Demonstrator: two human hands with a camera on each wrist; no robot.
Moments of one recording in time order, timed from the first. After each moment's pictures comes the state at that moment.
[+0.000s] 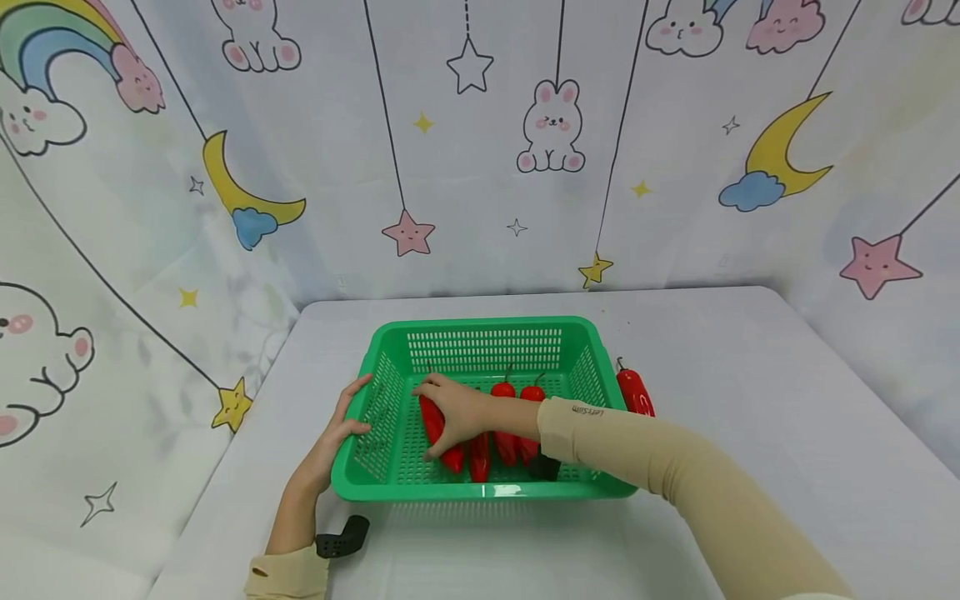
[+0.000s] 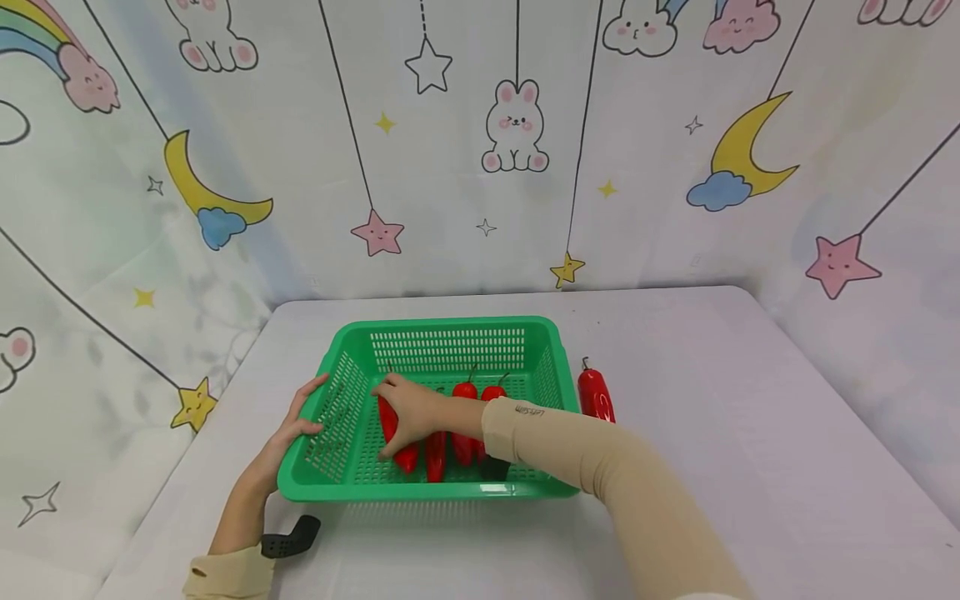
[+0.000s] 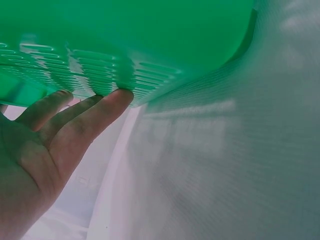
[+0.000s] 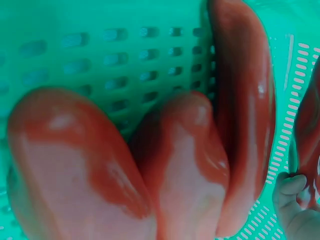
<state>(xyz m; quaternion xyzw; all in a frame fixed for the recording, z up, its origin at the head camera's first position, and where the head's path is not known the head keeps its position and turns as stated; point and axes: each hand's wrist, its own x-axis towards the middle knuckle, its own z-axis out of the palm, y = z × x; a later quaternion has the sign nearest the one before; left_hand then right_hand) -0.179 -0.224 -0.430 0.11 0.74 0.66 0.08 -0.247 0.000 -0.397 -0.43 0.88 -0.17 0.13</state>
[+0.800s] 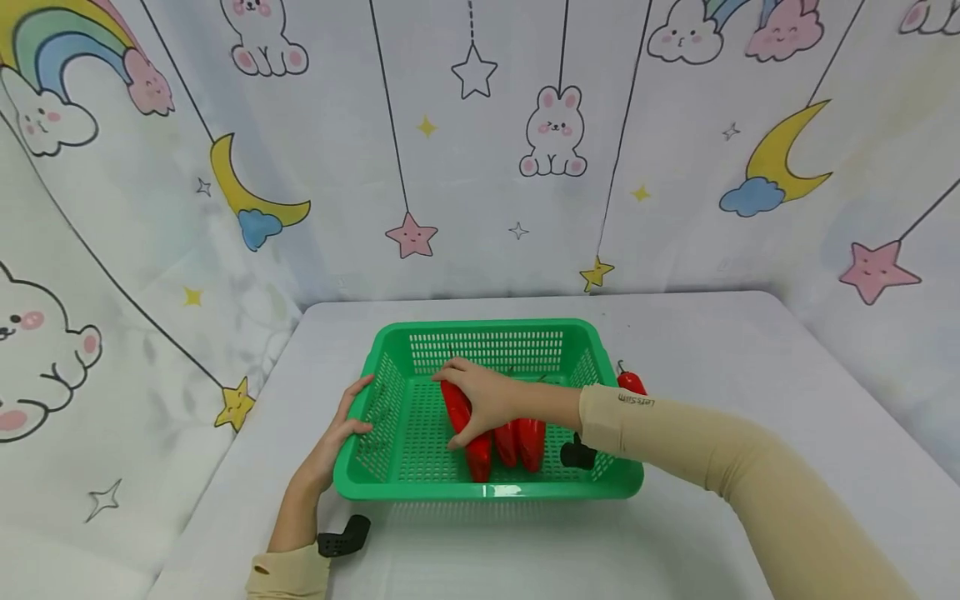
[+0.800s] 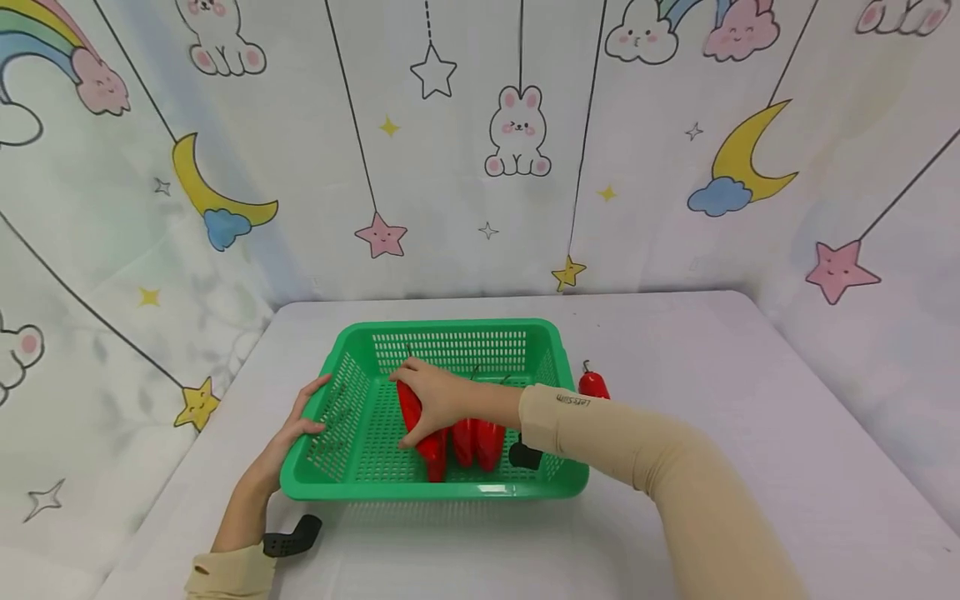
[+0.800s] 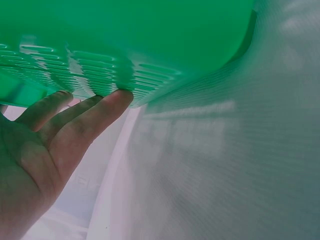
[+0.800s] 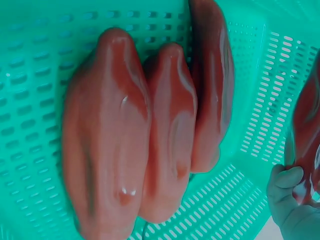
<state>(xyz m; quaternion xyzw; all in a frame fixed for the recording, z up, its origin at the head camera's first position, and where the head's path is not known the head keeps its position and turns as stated) -0.179 -0.225 -0.429 0.10 0.74 0.66 0.09 -0.239 0.035 -0.357 -0.45 0.87 -0.19 0.12</state>
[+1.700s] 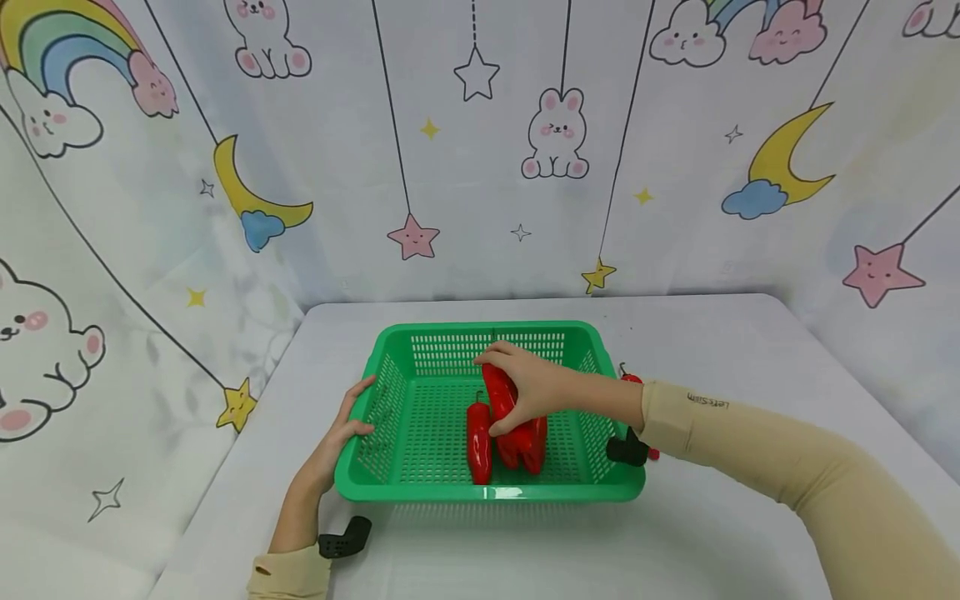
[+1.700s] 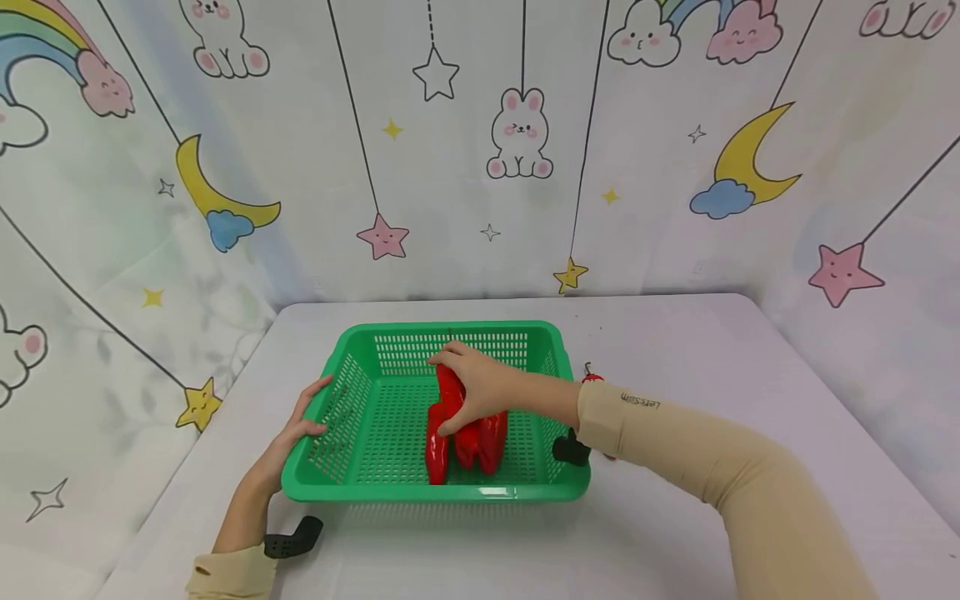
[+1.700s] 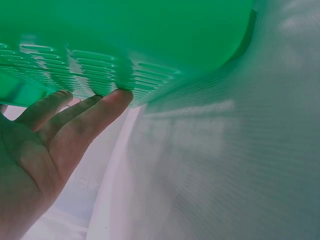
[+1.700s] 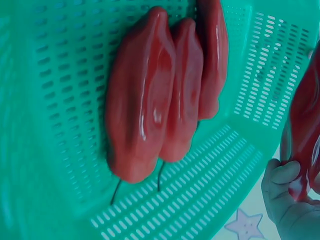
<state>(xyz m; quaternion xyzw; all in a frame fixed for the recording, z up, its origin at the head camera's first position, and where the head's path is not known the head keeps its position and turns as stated) -0.180 -0.224 -0.432 0.09 0.75 0.65 0.08 -0.236 0.088 -0.332 -0.41 0.88 -0.23 0.10</state>
